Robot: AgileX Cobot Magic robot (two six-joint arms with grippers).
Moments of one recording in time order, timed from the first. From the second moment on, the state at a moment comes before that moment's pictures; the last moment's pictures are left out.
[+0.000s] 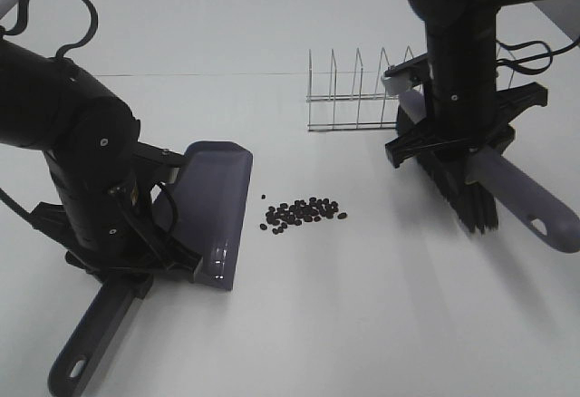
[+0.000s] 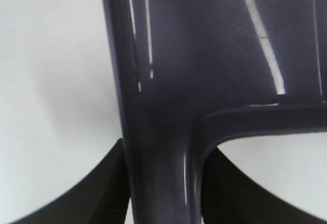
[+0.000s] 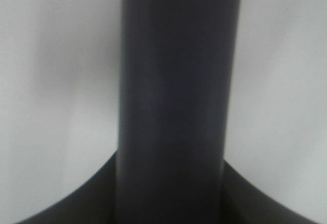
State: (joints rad) left arm -0.64 1.93 -0.99 0.17 0.75 -0.46; right arm 0.38 2.09 -1.46 -0.34 1.22 0.28
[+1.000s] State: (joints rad) left arm -0.64 1.94 -1.00 0.20 0.74 -0.46; right arm 0.57 2.32 -1.78 0.27 1.15 0.26
